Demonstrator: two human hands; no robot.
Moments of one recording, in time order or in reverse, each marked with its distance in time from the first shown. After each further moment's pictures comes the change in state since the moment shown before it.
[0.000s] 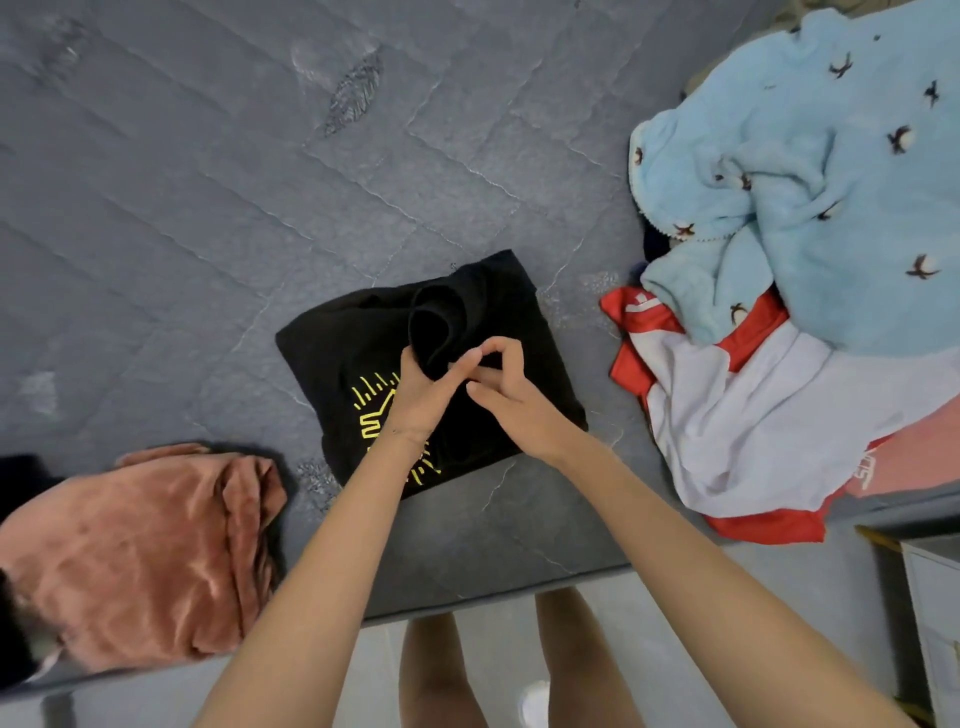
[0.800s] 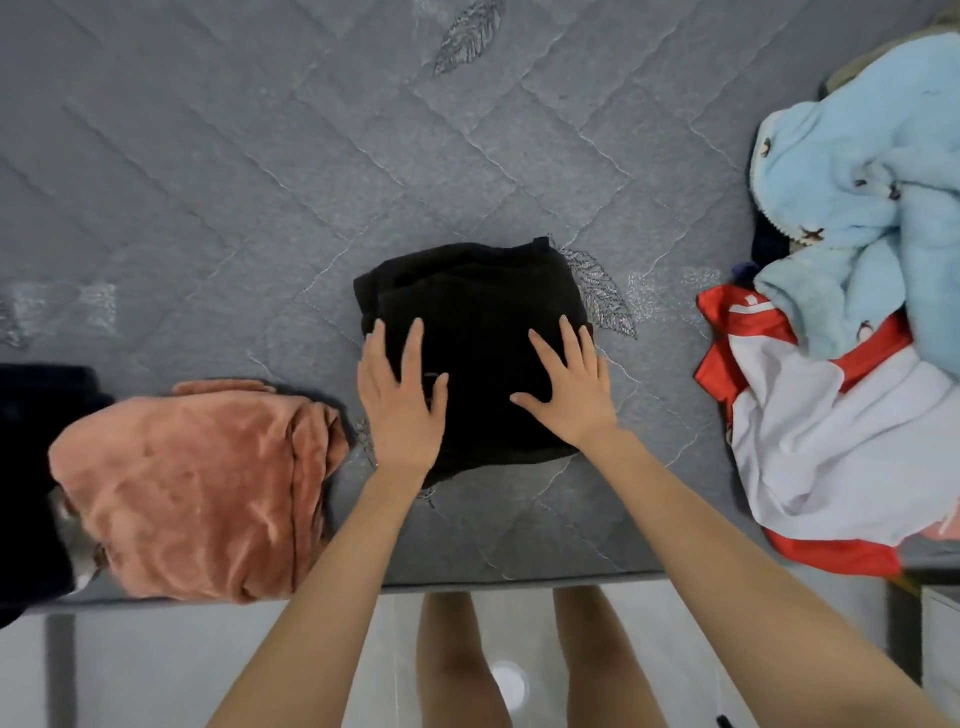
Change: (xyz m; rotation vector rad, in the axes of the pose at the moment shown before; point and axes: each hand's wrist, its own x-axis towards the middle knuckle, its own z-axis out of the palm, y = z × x) left_hand -0.013 -0.086 -0.096 0.836 0.535 0.488; right_hand 0.056 0.061 0.044 -1.045 0.200 0.048
